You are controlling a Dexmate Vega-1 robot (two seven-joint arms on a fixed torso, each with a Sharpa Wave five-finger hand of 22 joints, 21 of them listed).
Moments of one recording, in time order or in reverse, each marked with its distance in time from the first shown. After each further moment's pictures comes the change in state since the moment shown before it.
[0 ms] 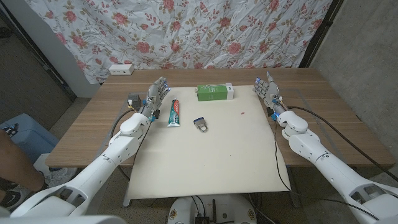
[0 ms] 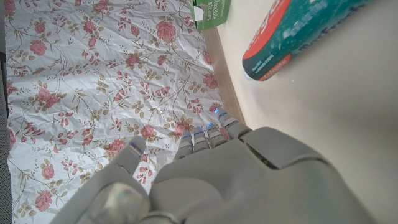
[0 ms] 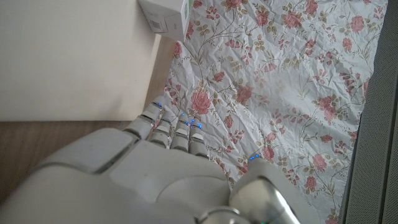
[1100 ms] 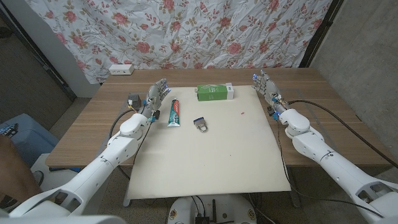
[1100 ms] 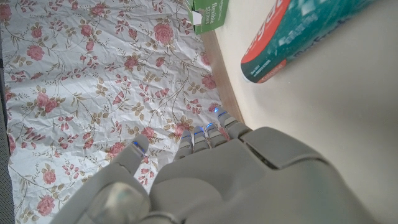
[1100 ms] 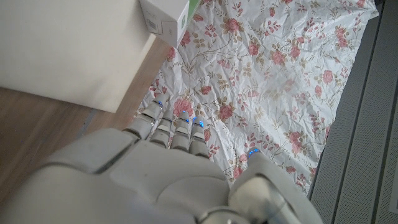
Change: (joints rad) left arm 0.029 0.017 -0.003 -0.065 0.012 0.032 0.044; left_hand 0.005 0.005 0.016 -0.016 0.000 0.019 -0.018 0.005 0.000 0.014 -0.013 0.000 0.000 0.009 -0.009 0.000 -0.003 0.016 -0.002 0.000 0.000; right arm 0.005 -0.067 -0.043 -0.015 -0.187 0.096 -0.025; right_hand 0.035 0.016 0.033 -0.033 0.000 0.034 -0.023 0.000 -0.002 0.016 -0.016 0.004 -0.003 0.018 -0.018 0.000 -0.026 0.011 -0.011 -0.016 0.000
